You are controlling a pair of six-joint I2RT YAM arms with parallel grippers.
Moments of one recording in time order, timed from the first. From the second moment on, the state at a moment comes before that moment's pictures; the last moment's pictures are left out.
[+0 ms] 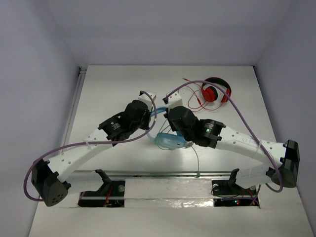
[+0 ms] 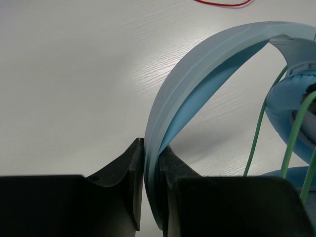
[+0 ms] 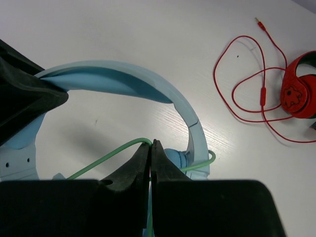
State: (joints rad) left arm -0.82 1.14 1.00 -0.50 -0.27 -0.26; right arm 1.08 1.34 1.22 -0.45 0.63 0.19
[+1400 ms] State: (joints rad) left arm -0.82 1.30 1.20 -0.54 -0.41 -0.24; right arm 0.79 1.26 1.27 -0.43 0.31 0.24
